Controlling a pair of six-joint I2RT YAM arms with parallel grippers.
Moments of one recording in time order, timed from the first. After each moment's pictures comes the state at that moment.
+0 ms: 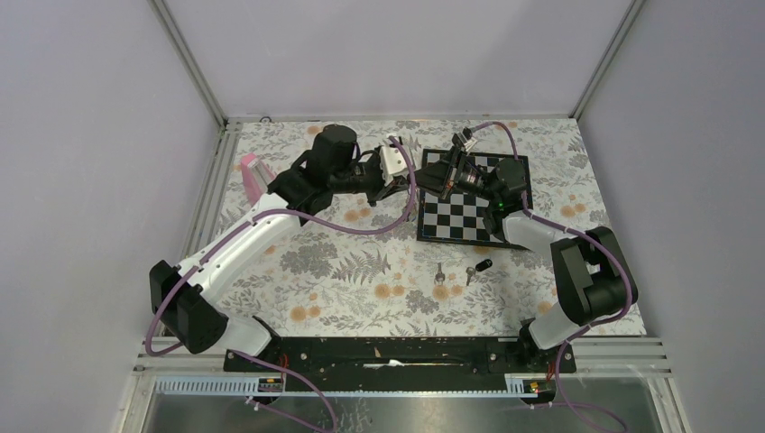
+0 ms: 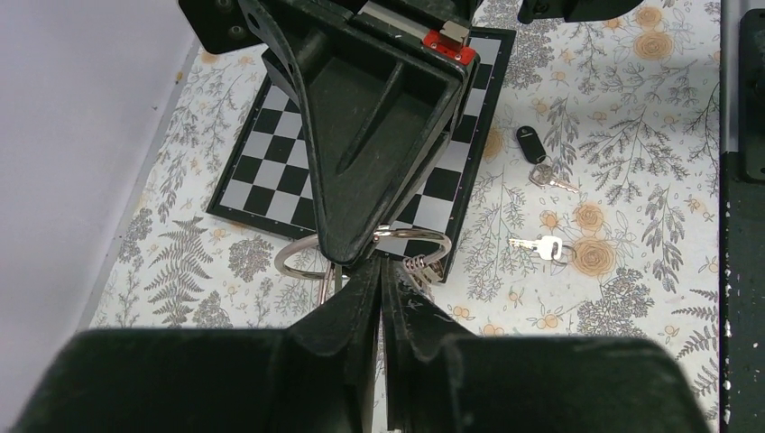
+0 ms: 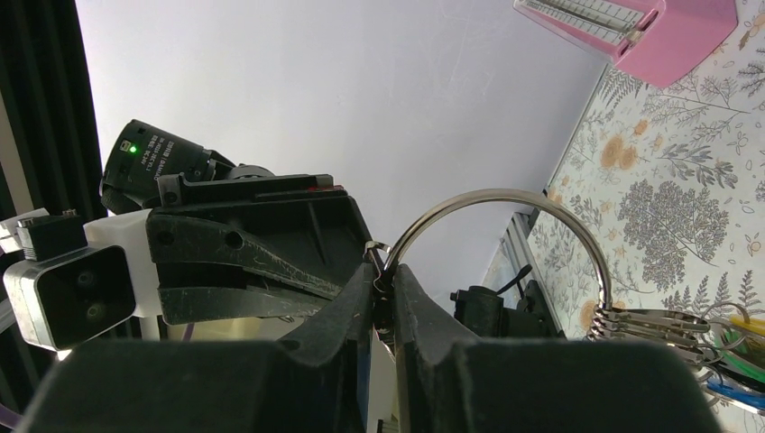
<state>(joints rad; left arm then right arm) -0.67 1.42 1.38 -0.38 0.54 0.48 0.33 1.58 0.80 1.05 -0.91 1.59</state>
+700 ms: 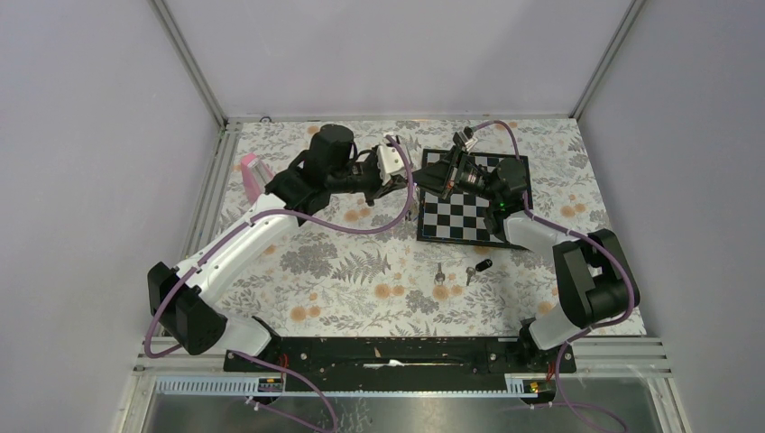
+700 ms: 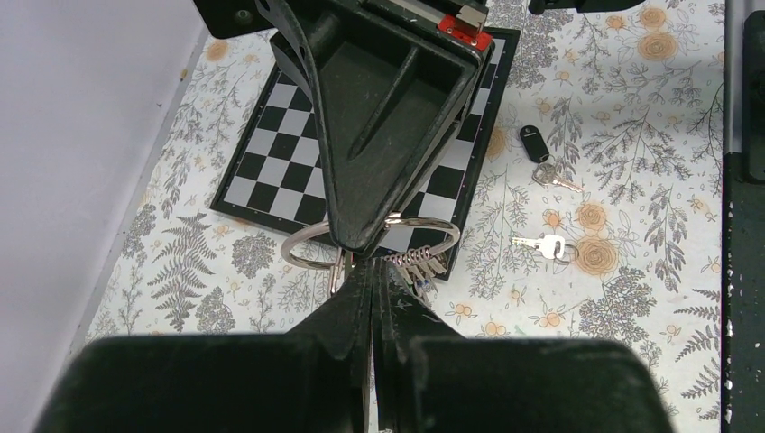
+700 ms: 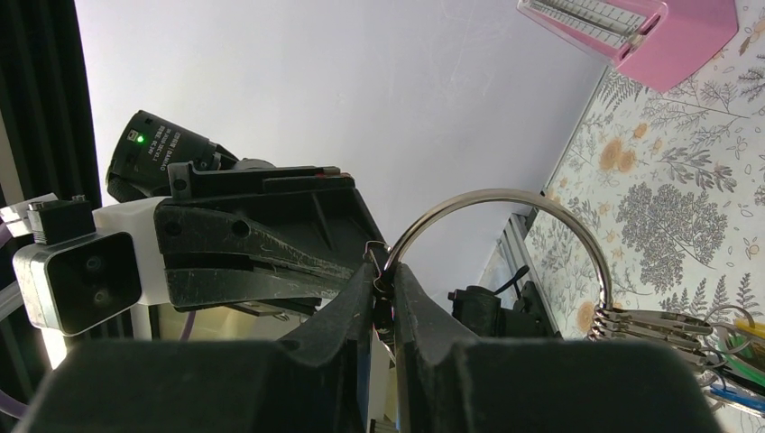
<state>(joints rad) -0.66 1.41 1.37 -0.38 0.54 0.47 0.33 1.56 0.80 1.03 -0.91 1.57</state>
